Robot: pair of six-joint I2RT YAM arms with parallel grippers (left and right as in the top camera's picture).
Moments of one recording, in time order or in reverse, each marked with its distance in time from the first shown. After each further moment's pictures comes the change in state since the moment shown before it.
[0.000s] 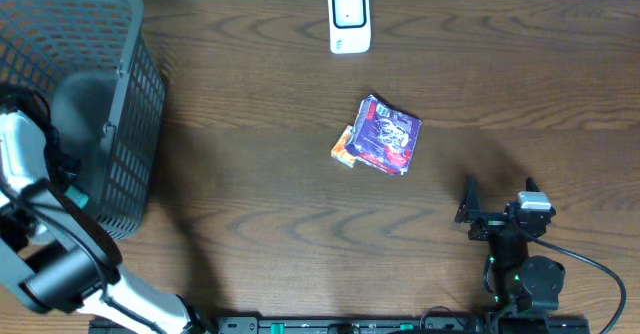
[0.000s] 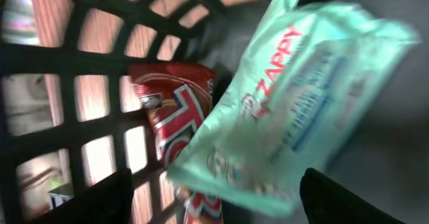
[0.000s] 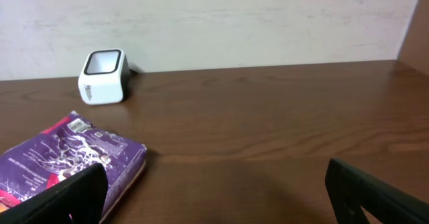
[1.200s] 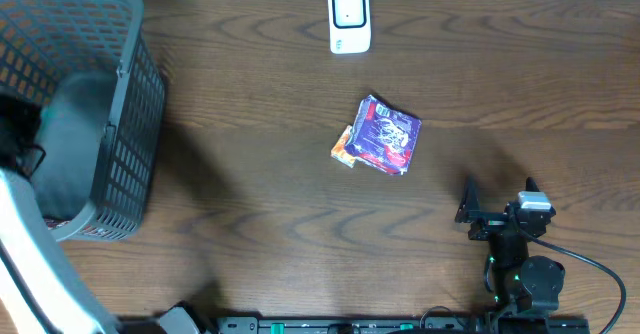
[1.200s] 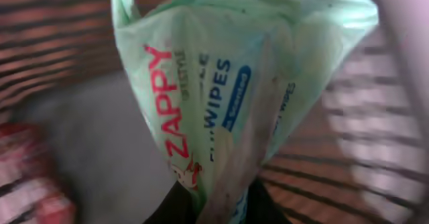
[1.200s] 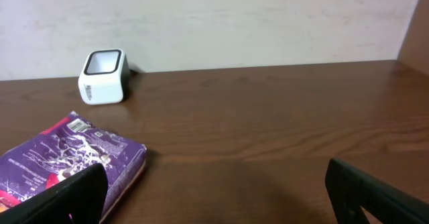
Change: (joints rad) left arm 0.012 -0.513 0.036 0.245 0.546 0.159; right arm 0.000 0.000 0.000 0.000 0.000 0.000
